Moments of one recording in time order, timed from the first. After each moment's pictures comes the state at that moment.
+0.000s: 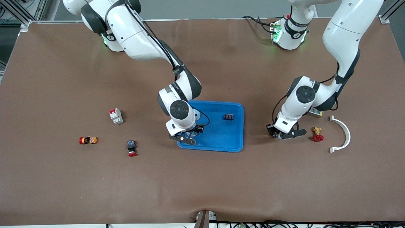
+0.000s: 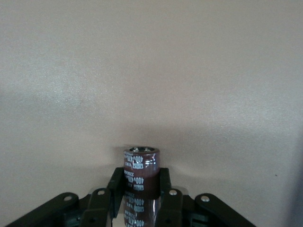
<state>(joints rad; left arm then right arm) 0.08 0.53 -0.33 -2.12 0.41 2.77 -0.76 0.71 0.92 -0.08 -1.30 0.18 2.19 0.85</state>
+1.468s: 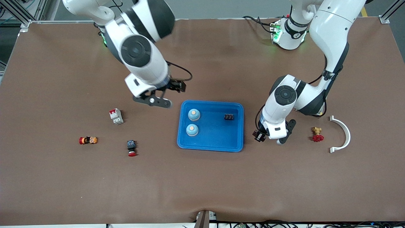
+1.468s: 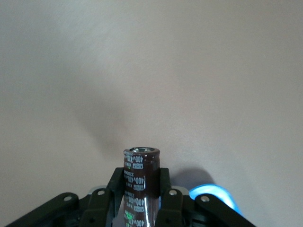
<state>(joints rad) -0.10 0.53 -0.34 -1.84 0.33 2.47 -1.68 0.65 0.37 -0.09 -1.30 0.18 1.48 0.74</state>
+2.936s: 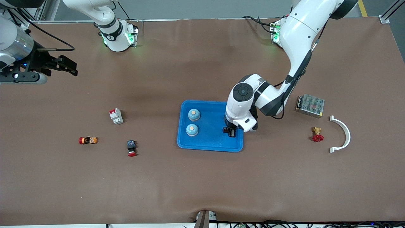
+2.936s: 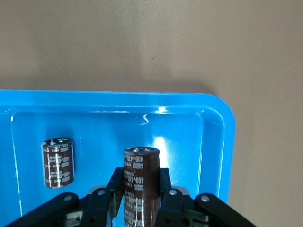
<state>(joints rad) -0.35 0.69 -0.31 -1.64 0.33 2.39 -2.32 0.20 -0.10 -0.11 -1.72 -0.01 1.50 0.10</state>
